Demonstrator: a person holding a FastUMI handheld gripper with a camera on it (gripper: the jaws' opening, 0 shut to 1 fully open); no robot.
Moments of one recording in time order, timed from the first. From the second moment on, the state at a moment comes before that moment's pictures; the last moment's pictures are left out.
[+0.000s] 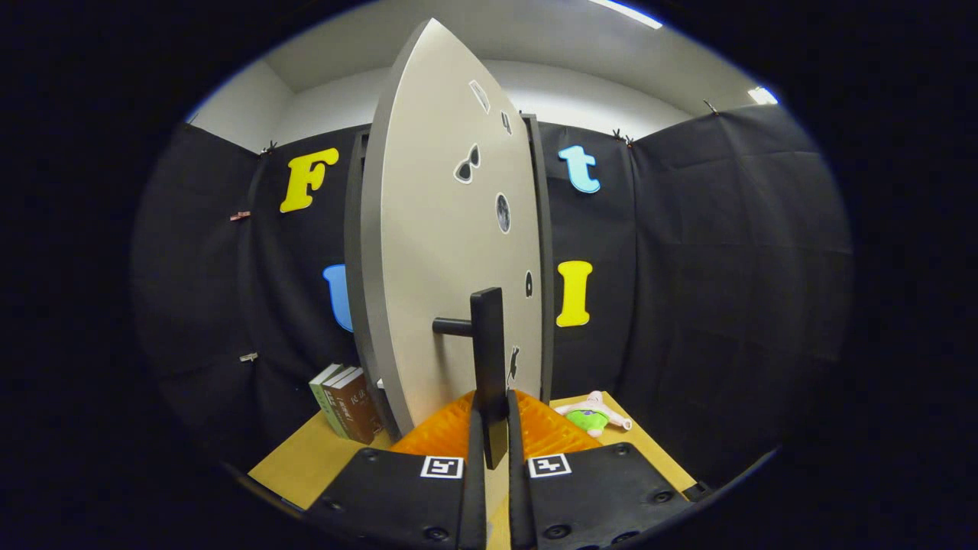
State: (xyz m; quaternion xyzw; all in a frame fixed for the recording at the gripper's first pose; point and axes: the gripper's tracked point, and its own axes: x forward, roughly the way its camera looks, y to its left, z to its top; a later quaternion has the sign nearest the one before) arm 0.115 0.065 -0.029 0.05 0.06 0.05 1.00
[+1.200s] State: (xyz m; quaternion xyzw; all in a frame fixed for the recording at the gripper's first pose) arm 0.057 -0.095 -0.079 0.02 0.07 -0.11 0.99
